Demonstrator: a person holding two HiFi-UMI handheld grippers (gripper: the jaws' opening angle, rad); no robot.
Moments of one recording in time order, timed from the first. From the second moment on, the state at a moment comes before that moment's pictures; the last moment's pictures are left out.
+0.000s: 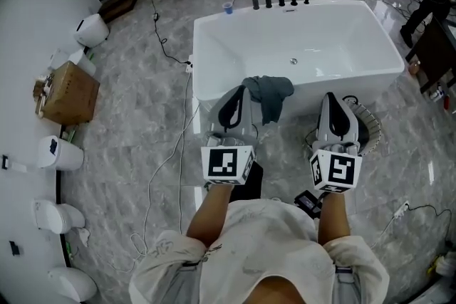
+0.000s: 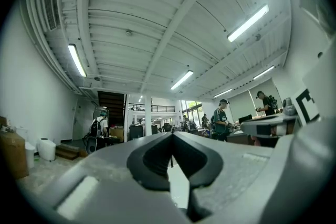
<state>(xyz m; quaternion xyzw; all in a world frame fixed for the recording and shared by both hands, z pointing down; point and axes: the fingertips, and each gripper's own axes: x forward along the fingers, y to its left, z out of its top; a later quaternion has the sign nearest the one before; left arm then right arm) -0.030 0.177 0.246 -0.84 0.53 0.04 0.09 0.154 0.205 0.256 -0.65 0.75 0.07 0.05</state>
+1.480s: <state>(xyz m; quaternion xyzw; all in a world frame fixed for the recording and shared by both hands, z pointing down) -0.126 -0.180 0.259 -0.86 0.51 0.06 0.04 0.042 -0.149 0.263 -0.68 0.73 0.06 -0.01</state>
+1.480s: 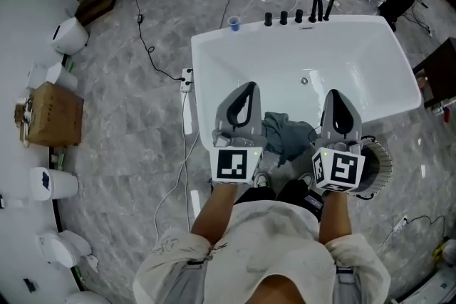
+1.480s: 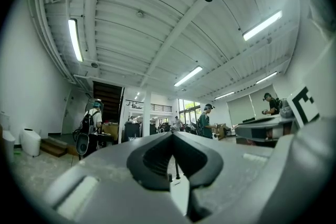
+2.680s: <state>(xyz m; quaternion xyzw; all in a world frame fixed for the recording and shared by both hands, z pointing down) -0.090 -0.220 0.301 -0.86 0.51 0.03 0.04 0.065 -0.202 0.330 -0.66 0.75 0.01 -0.04</state>
